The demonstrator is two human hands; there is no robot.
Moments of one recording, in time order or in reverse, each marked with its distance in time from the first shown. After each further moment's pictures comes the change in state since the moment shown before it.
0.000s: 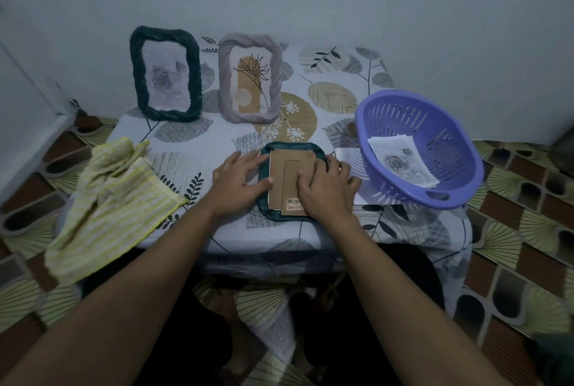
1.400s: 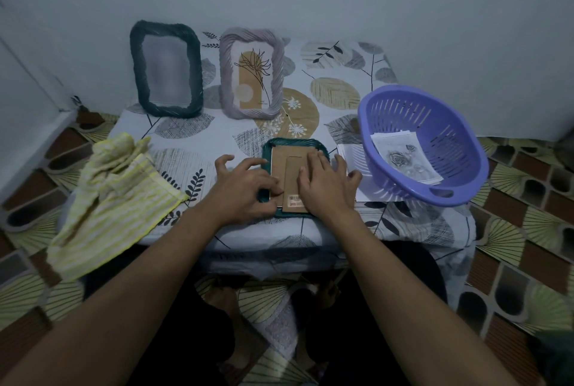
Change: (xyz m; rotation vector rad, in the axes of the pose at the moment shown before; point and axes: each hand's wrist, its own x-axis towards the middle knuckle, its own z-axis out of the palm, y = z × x) left_hand -0.013 0.007 0.000 0.421 0.059 0.358; right_hand 0.002 -0.003 -0.002 -0.047 -0.097 -0.053
